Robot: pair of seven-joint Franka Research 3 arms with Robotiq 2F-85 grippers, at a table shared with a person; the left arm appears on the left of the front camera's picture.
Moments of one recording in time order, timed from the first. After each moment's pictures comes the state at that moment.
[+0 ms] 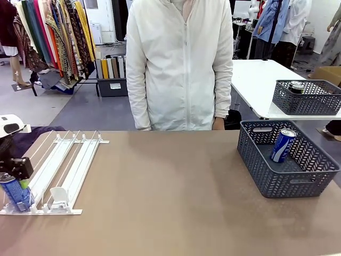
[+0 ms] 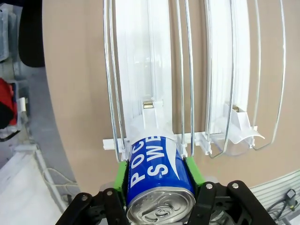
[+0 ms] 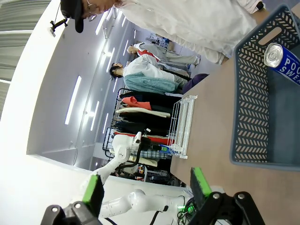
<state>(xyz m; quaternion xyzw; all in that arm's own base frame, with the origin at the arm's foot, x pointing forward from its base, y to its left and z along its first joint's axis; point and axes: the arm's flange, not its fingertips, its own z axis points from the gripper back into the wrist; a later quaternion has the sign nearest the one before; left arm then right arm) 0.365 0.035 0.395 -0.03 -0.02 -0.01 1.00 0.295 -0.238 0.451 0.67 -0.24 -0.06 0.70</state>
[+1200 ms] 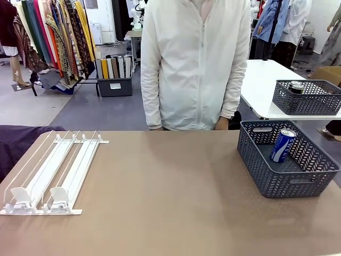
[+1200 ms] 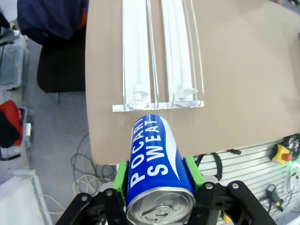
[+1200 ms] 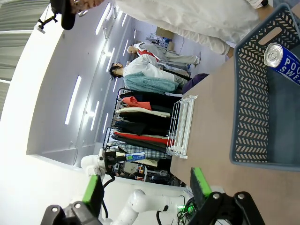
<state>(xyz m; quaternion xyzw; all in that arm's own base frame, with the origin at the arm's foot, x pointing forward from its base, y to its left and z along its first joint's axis) 0.217 0.044 0.586 -0.06 -0.18 0.00 0.98 0.295 -0.238 0.451 0.67 -0.24 -0.06 0.70</state>
